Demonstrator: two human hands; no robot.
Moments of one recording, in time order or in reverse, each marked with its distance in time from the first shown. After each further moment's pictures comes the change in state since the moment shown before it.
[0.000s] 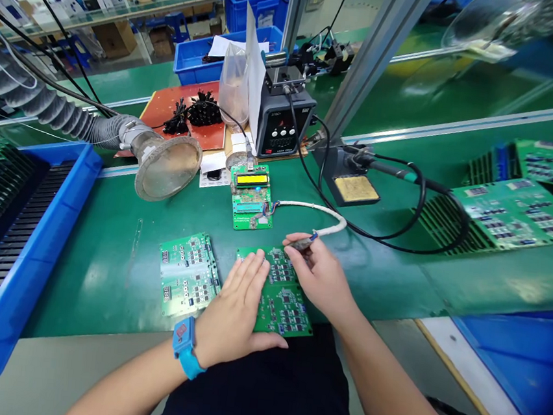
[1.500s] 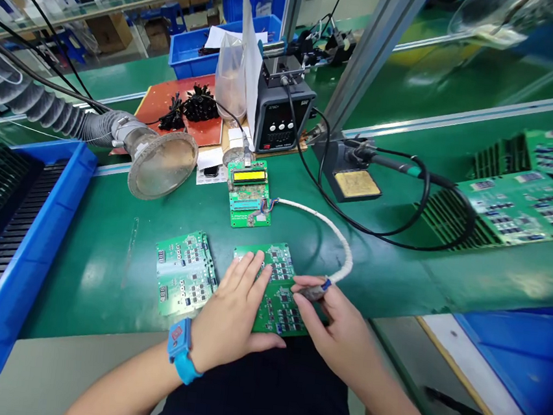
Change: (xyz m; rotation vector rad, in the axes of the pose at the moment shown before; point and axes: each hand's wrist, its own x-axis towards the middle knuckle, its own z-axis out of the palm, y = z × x) left_hand 0.002 0.003 -0.005 0.060 -0.100 -0.039; right_hand -0.067 -0.003 -0.019 -0.065 -0.081 -0.008
